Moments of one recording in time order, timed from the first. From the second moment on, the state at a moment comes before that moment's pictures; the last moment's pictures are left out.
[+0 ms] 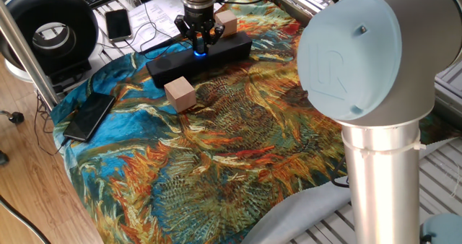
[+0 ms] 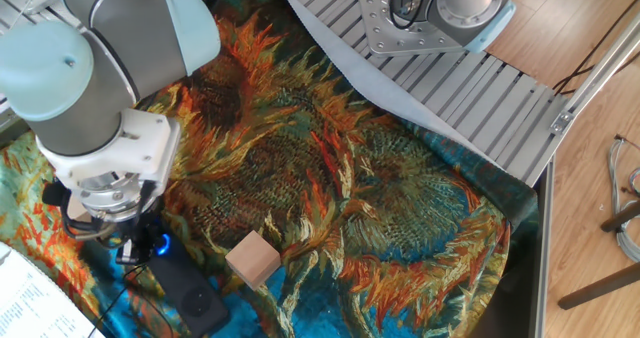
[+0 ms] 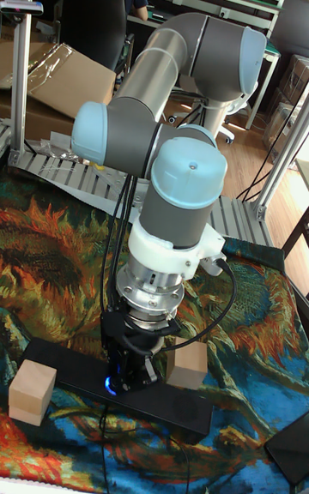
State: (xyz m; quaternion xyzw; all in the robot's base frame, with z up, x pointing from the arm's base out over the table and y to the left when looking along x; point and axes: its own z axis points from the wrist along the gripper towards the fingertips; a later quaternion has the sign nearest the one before) arm 0.733 -0.010 0.058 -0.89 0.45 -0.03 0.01
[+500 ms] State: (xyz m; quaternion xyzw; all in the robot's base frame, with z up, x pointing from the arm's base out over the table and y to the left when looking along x) arm 0.731 -0.001 0.058 -0.91 0.41 -0.02 0.03
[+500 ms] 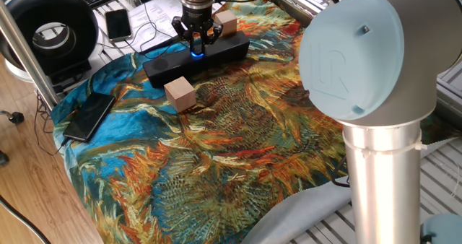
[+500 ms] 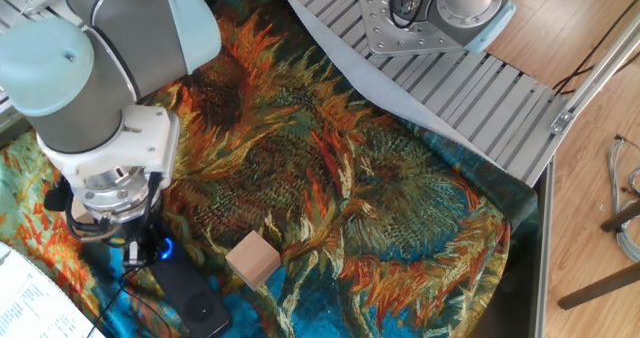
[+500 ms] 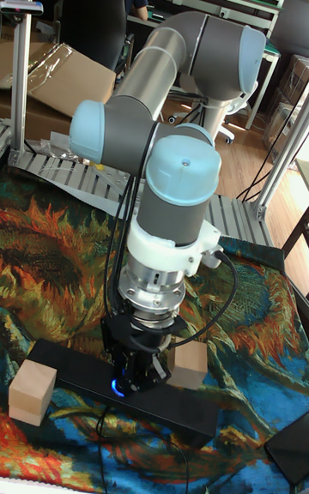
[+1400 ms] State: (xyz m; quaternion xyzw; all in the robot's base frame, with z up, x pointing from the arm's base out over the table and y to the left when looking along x) arm 0.728 -0.007 0.059 -0.95 0.29 -0.03 0.02
